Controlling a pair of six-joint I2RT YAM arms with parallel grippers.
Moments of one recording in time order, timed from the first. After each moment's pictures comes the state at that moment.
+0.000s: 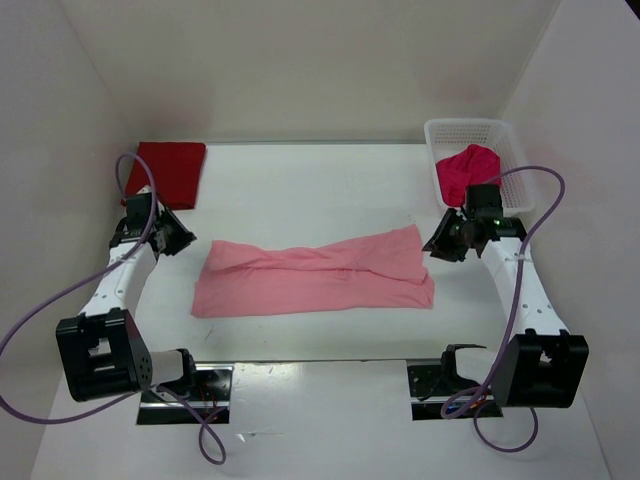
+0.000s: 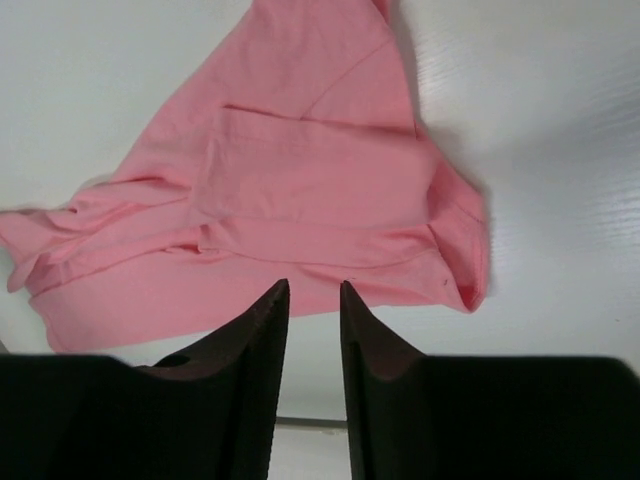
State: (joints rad) left arm 0.21 1.27 0.87 -0.43 0.09 -0.56; right arm -0.05 1.19 0.99 -0.81 -0.19 0.53
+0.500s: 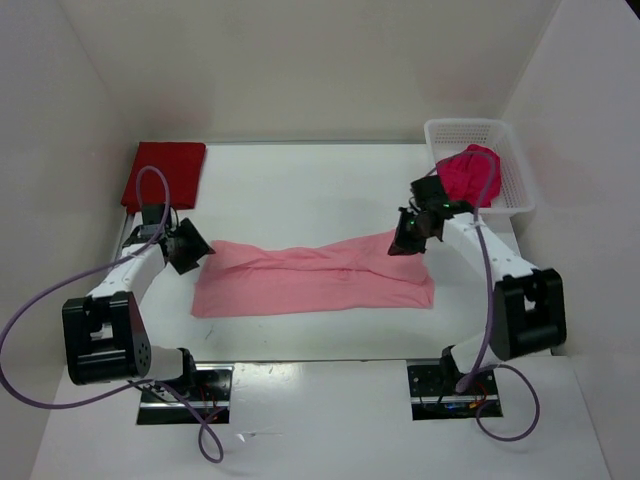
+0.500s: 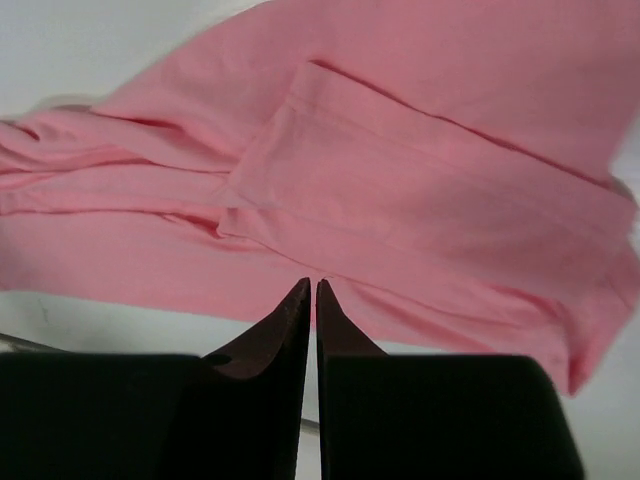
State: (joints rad) left arm 0.18 1.36 0.80 -0.41 0.17 -0.56; right arm 0.18 1.41 1.05 -0.72 -0.19 0.51
